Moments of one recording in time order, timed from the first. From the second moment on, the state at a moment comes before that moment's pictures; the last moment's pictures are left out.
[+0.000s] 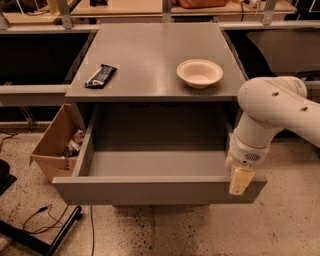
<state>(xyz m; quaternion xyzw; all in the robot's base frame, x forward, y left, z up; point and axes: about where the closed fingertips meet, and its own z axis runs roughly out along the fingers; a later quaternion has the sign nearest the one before) 0.469 -0.214 0.705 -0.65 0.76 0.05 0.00</state>
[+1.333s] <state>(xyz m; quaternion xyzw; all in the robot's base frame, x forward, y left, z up) 0.380 -0.185 0.672 -0.64 0.76 0.13 -0.09</state>
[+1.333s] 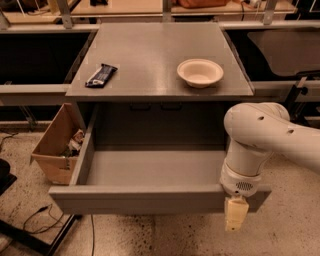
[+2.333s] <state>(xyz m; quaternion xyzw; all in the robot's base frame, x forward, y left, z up) 0.317 -0.185 0.687 -0.62 0.76 0.16 -0.12</state>
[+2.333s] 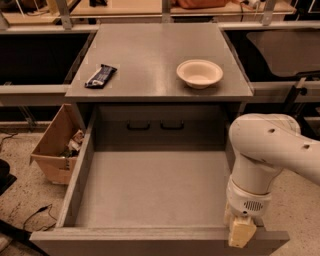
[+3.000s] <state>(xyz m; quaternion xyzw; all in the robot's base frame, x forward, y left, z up) 0.317 -0.185 0.687 -0.62 0.76 0.16 -0.12</state>
